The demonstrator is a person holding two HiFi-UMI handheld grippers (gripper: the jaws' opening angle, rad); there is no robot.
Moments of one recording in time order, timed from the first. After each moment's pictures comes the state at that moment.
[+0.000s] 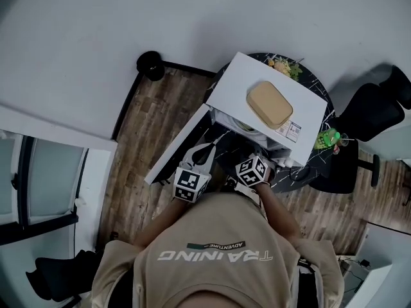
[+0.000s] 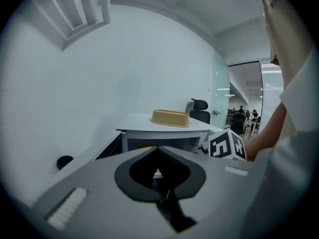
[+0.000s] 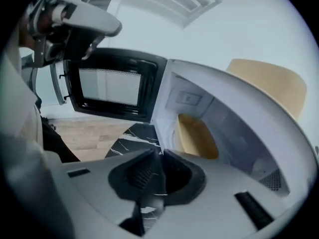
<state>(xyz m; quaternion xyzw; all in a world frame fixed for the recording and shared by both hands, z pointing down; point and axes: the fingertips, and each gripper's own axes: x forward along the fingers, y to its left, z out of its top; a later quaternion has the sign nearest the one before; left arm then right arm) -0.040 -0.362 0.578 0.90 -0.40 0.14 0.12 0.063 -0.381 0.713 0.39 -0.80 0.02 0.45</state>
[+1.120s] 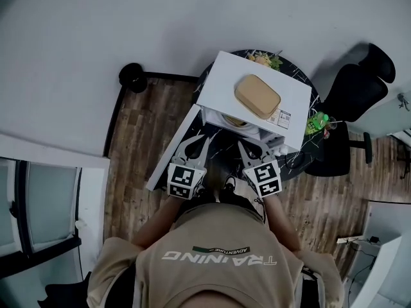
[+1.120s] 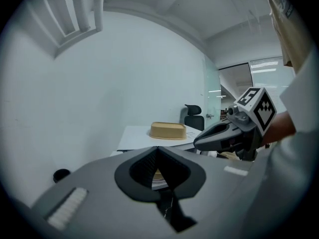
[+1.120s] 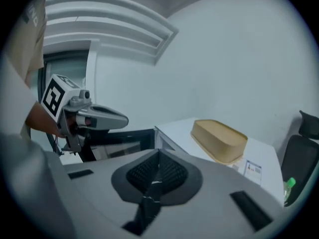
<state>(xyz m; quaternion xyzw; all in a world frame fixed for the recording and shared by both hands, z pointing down) -0.047 -0.373 0.534 0.92 -0.37 0.12 0.08 0.048 -0.350 0.546 0.48 -0.84 0.09 0.24</state>
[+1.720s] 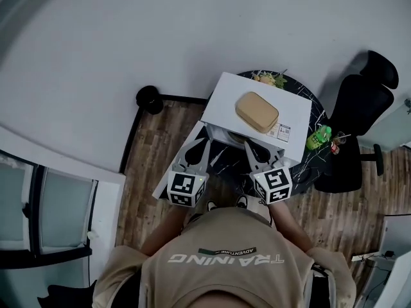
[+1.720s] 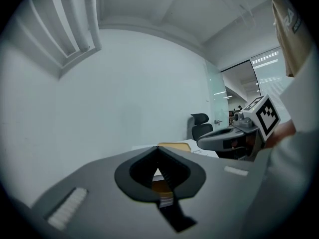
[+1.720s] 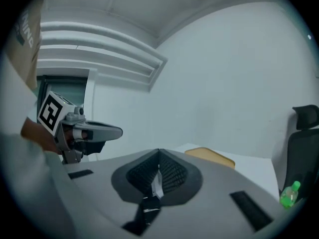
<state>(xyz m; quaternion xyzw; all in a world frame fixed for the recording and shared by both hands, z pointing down) -0.040 -0.376 0.453 0.90 -0.42 0.09 0.02 0.071 -0.359 0.464 0.51 -0.86 0.06 0.10</state>
